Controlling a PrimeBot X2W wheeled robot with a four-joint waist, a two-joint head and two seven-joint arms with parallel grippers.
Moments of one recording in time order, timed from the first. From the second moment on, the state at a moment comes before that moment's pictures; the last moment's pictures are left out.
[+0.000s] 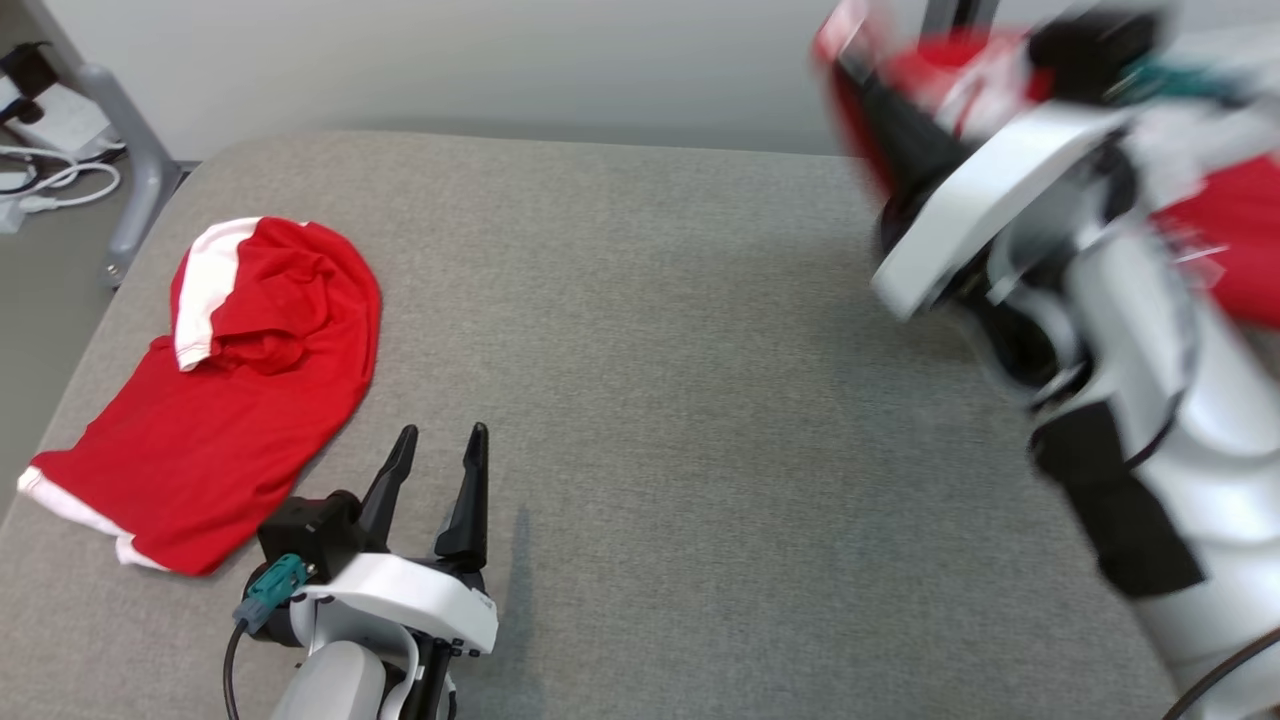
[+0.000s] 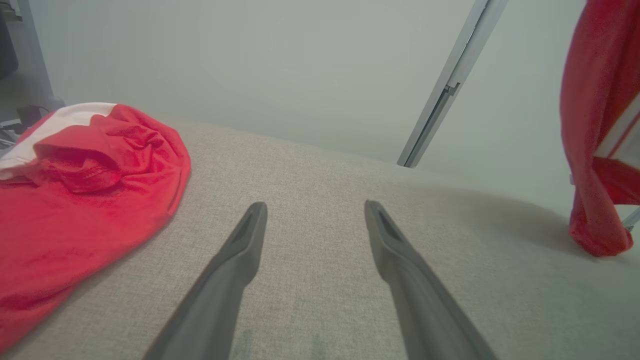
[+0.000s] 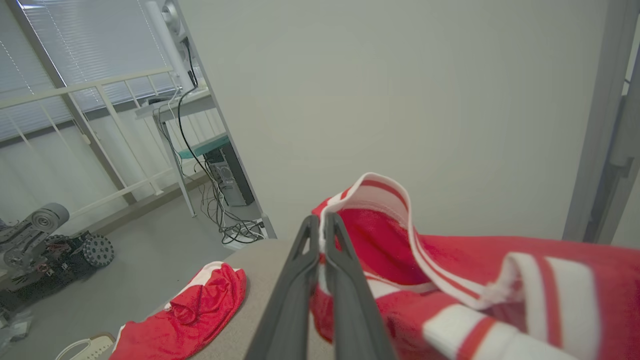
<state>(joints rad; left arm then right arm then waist) -0.23 0.05 -0.23 0.45 -0.44 -0.04 -0.26 -0.91 -0.17 0.42 0.44 0.71 0.13 0.15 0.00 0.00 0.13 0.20</state>
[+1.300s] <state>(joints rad) -0.23 0.05 -0.22 0.35 -0.46 -0.04 -0.26 -0.87 -0.15 0.93 0.81 0.88 0.13 -0.19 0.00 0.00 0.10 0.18</state>
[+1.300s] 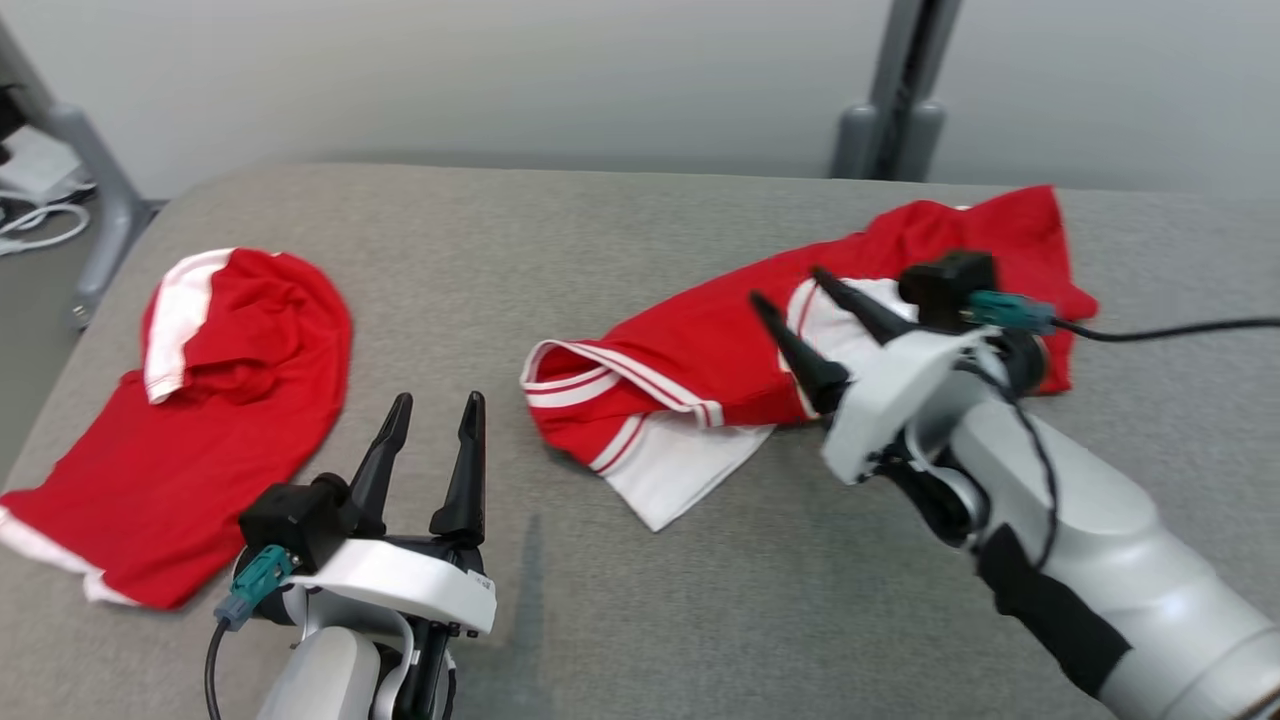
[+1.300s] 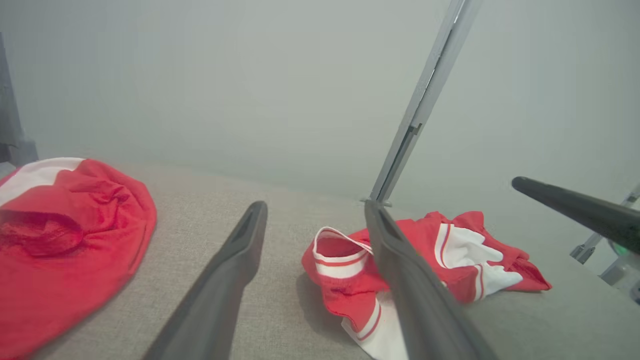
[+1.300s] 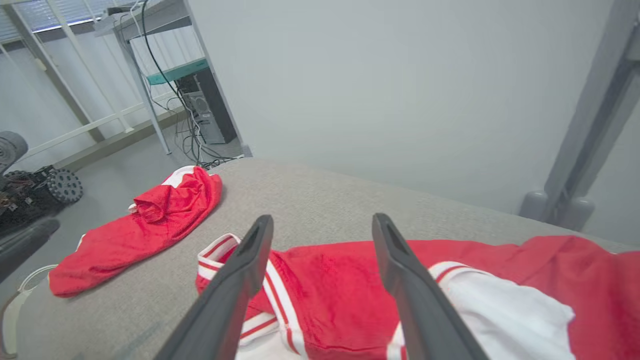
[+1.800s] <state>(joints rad) -0.23 0.05 -0.22 0.30 -0.41 -0.05 -0.26 -0.46 -0.20 0.36 0.50 0.69 0.13 -0.26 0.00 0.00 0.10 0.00</state>
